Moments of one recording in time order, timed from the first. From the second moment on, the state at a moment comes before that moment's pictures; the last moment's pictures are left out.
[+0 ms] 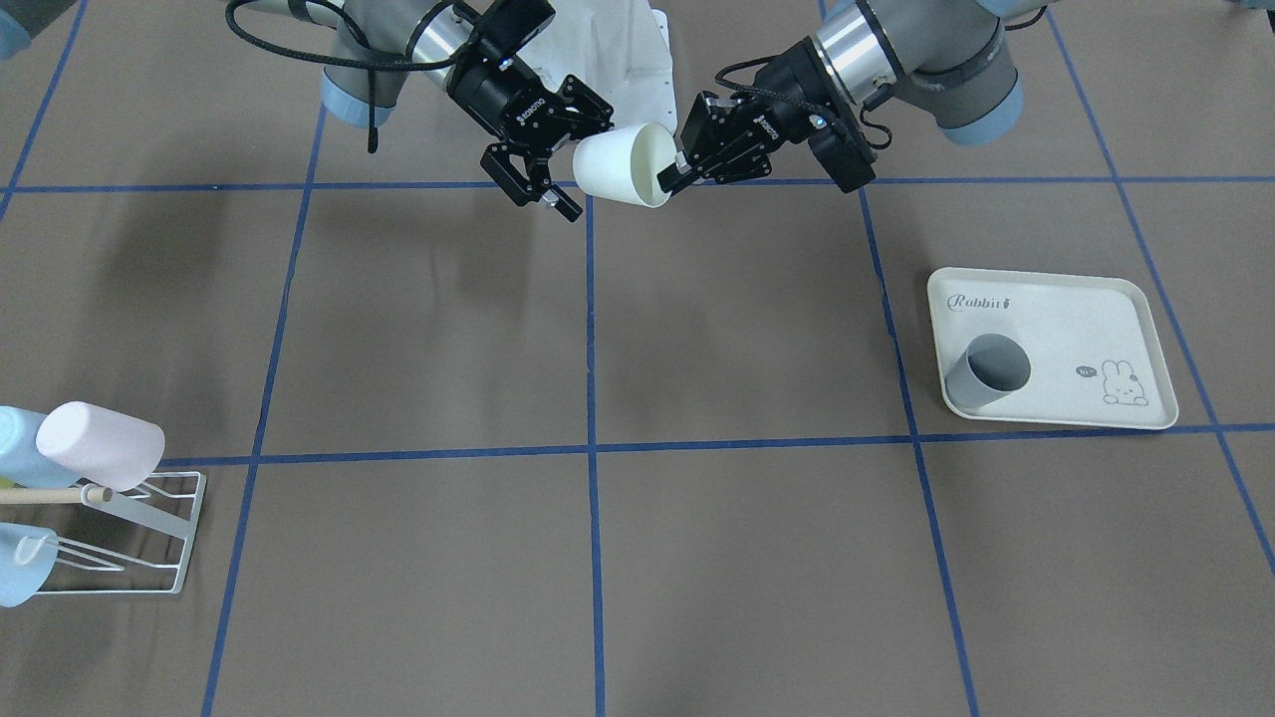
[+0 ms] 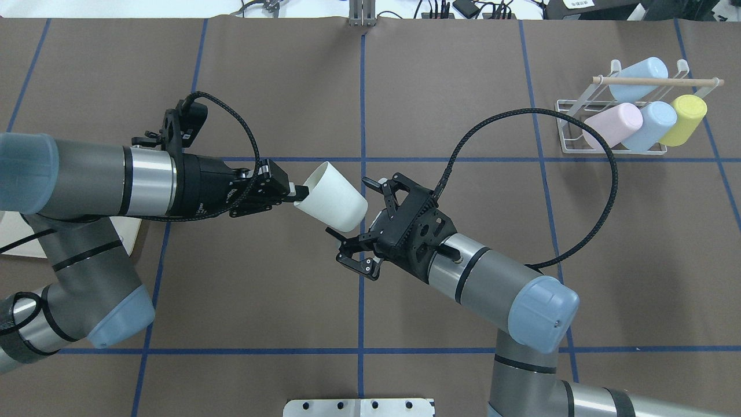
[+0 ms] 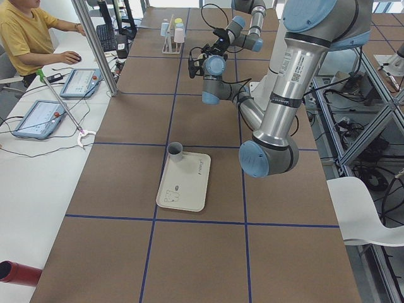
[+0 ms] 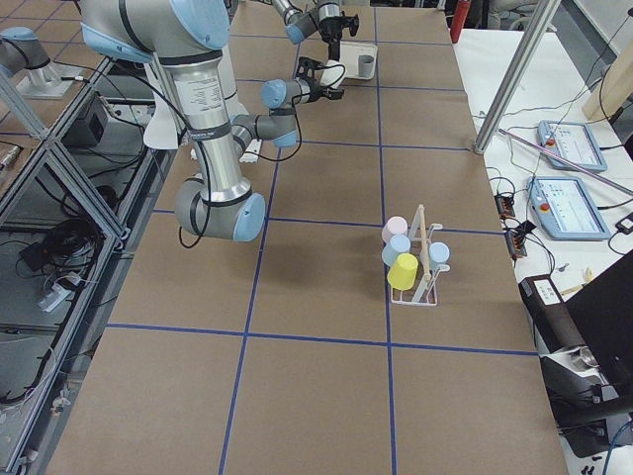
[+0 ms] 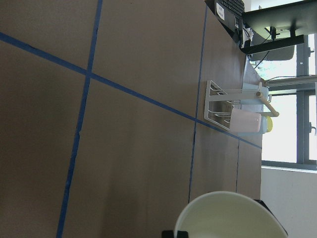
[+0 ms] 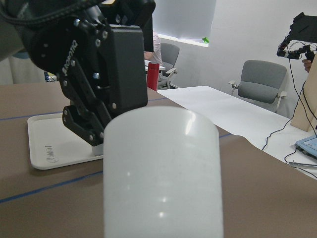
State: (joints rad) left arm -0.62 -1.93 -1.86 -2.63 -1.99 -1.75; right arm 0.27 -1.13 1.78 -0.40 1.22 0.25
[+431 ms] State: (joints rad) left arm -0.61 -1.95 -1.84 -2.63 -1.97 -1.75; right arm 0.27 -1.13 1.78 -0.40 1.21 0.25
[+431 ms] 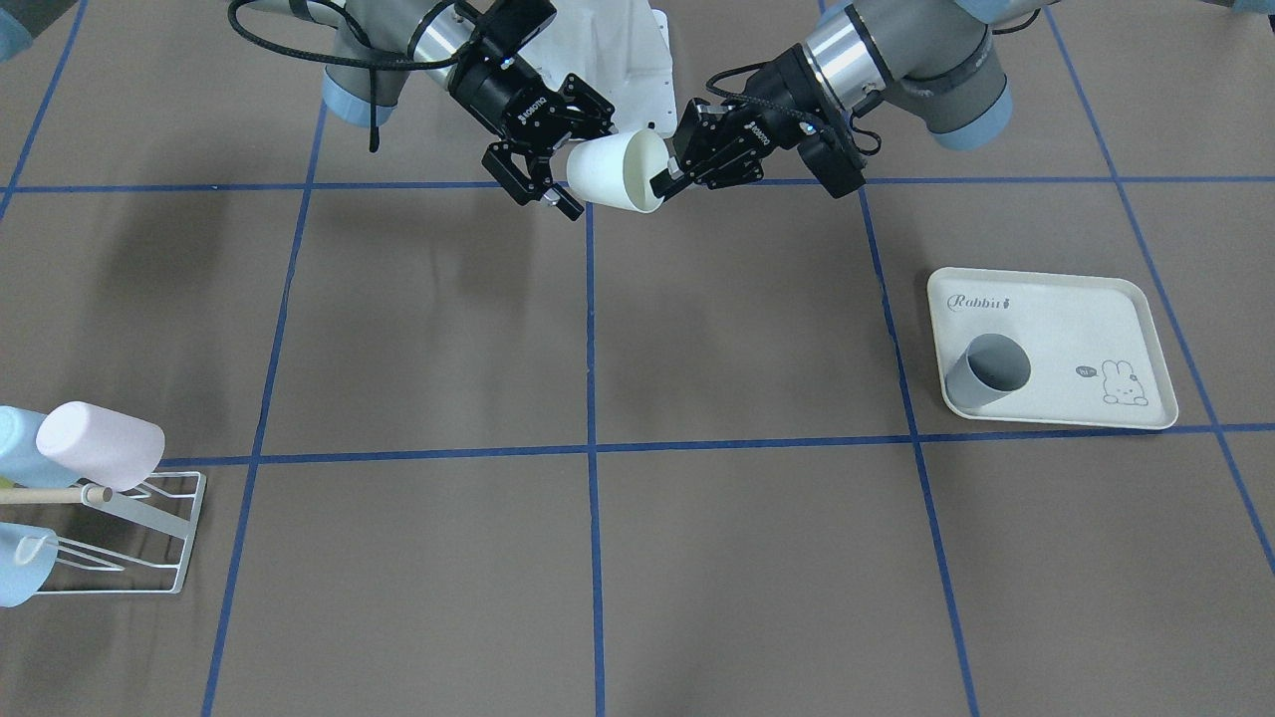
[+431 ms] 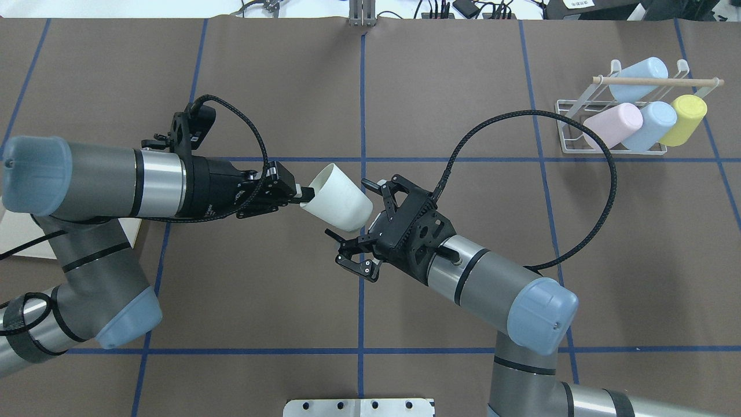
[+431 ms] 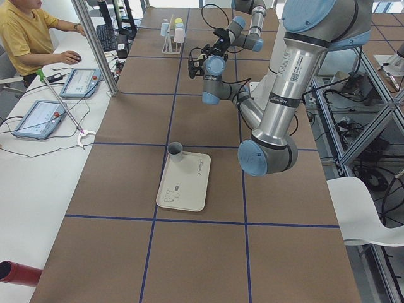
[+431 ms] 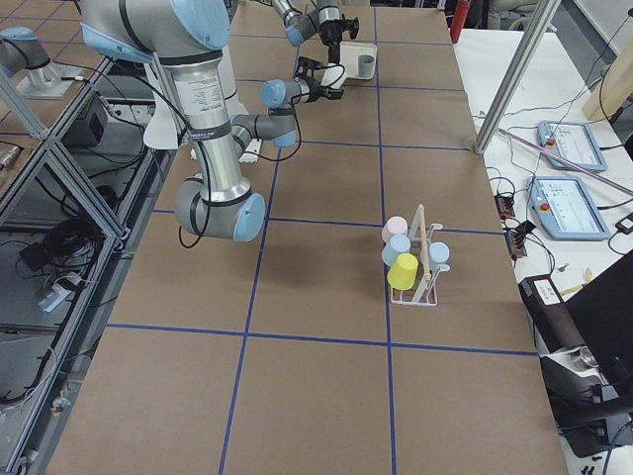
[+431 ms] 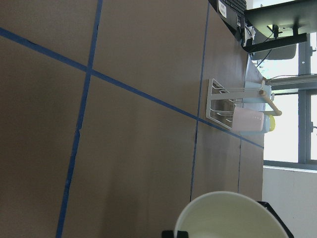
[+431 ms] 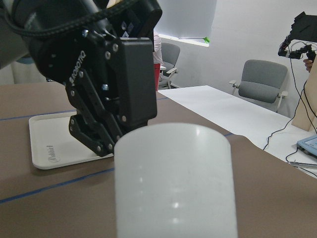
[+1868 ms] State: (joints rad) left arm -0.61 -1.95 -1.83 -2.63 -1.96 -1.75; right arm 0.27 -1.13 1.78 -0.40 1.21 0.26
